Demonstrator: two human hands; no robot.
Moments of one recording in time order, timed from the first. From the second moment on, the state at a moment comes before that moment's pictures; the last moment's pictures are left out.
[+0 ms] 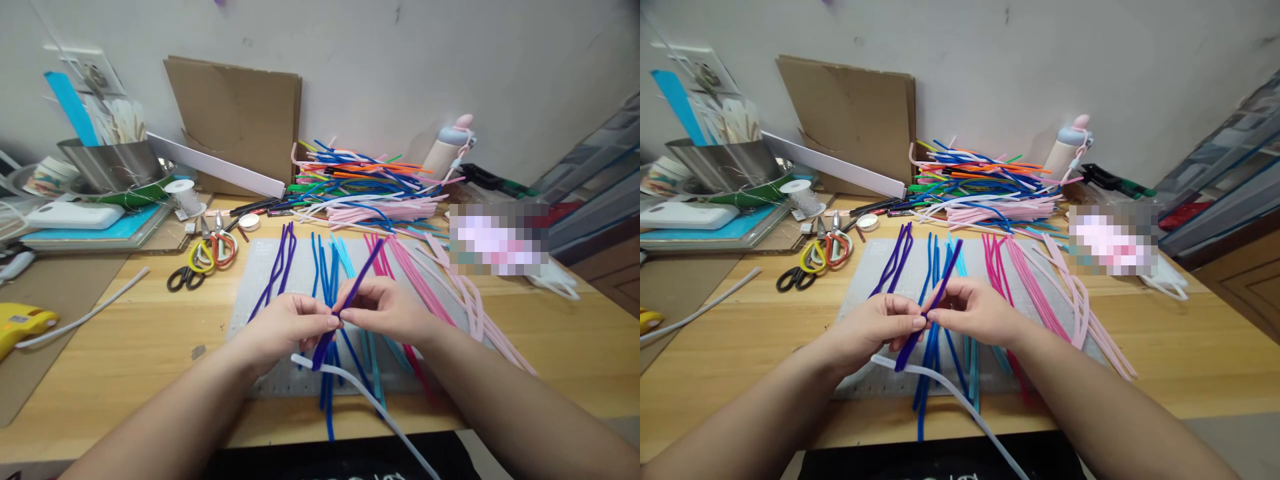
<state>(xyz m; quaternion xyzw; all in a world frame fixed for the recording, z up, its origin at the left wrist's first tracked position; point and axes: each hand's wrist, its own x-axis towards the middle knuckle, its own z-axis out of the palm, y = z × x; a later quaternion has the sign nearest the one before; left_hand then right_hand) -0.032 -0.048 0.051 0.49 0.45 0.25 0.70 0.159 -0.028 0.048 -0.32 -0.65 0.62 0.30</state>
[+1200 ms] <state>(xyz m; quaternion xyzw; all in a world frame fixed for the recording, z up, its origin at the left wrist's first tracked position) -0.030 -0.046 0.044 0.52 0.47 0.29 0.65 0.156 -0.034 0.050 -0.32 -0.78 0.40 0.35</state>
